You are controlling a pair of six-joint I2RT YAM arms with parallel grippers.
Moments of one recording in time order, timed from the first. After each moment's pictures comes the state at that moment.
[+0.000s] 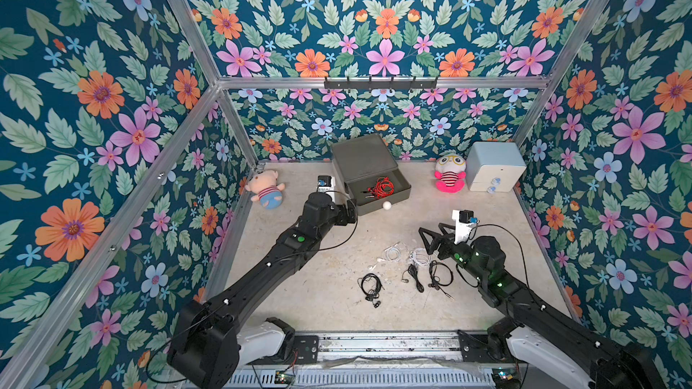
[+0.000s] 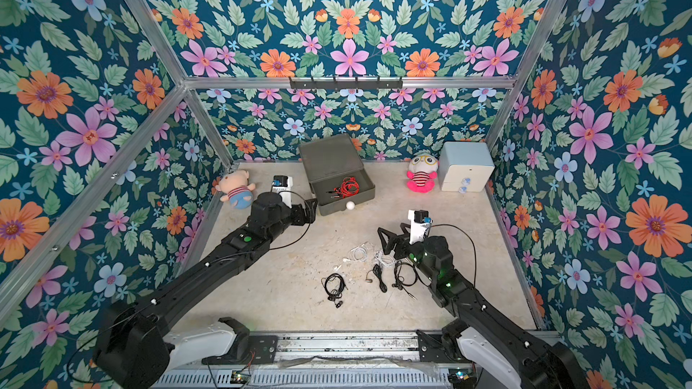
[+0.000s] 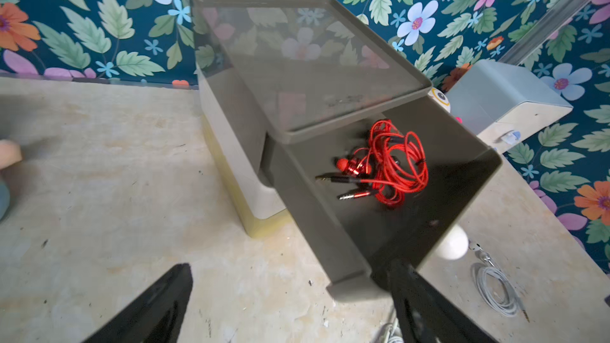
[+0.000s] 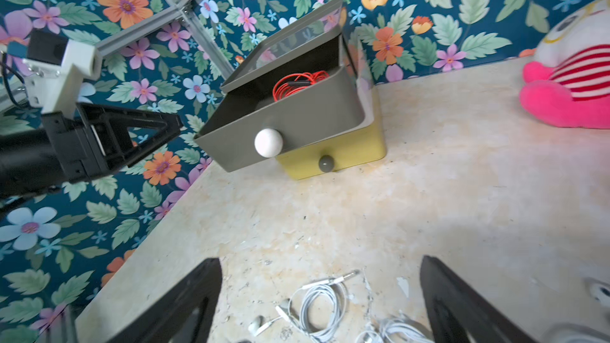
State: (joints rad) left arm -0.54 1.15 0.78 -0.02 -0.14 -0.34; right arm 0.54 0.92 0.35 0.40 -0.16 0.48
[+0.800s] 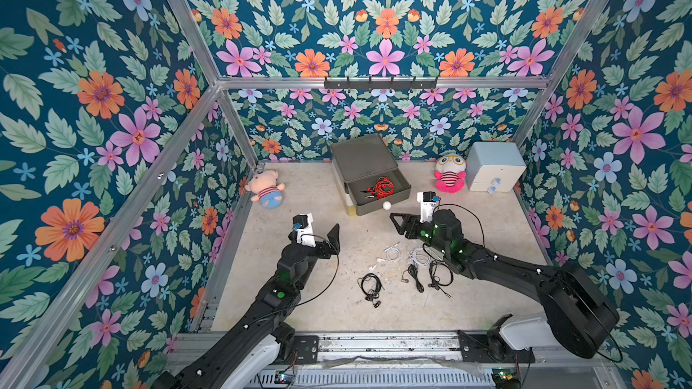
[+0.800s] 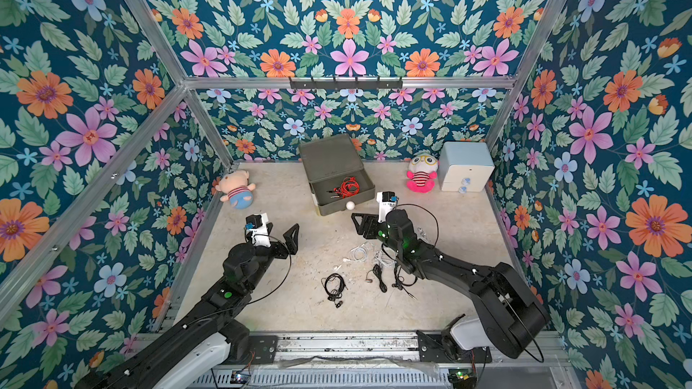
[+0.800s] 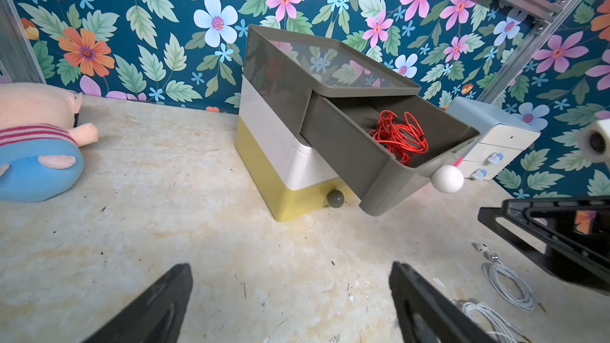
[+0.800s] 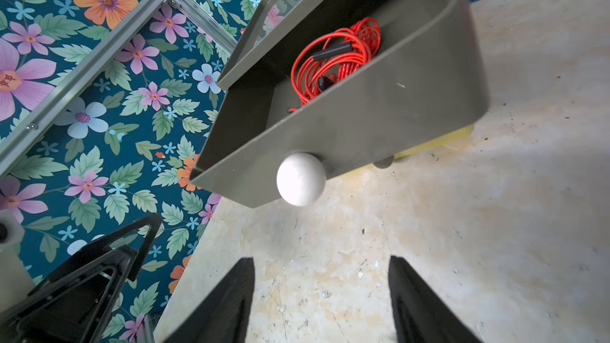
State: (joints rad) left arm -0.54 0.73 0.31 0.26 -0.22 -0.31; right arm 0.67 1.42 0.67 0.48 -0.13 0.69
